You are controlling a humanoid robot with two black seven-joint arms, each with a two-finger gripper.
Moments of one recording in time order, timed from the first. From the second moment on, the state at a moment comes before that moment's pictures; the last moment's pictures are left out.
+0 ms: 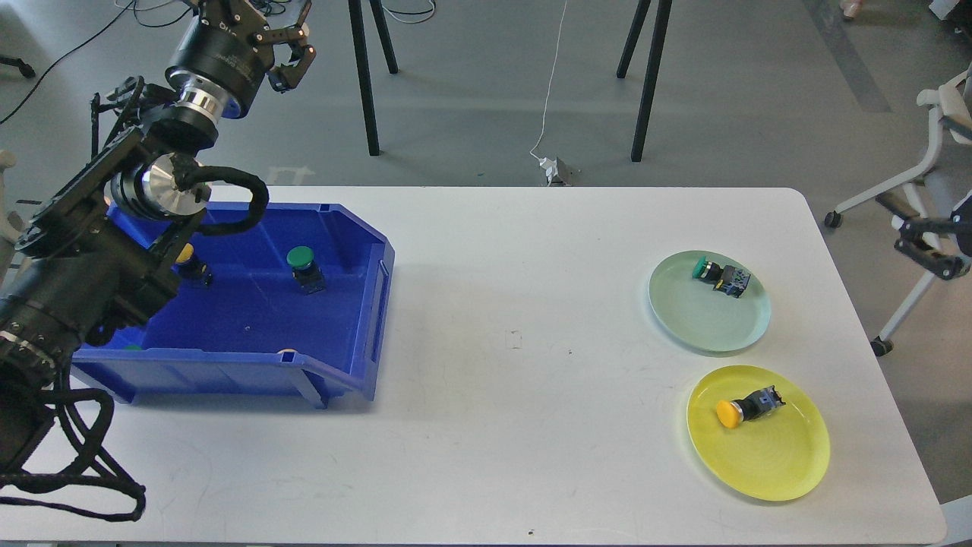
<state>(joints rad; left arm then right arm) -0.92 0.31 -0.87 -0.77 0.12 -0.25 -0.29 0.14 -0.93 1.34 1.35 -0.14 0.48 0.08</state>
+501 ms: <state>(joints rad) -0.97 0.28 -0.95 -0.71 0.04 -0.28 -0.29 0.70 -0.43 1.34 0.85 -0.10 0.48 0.05</state>
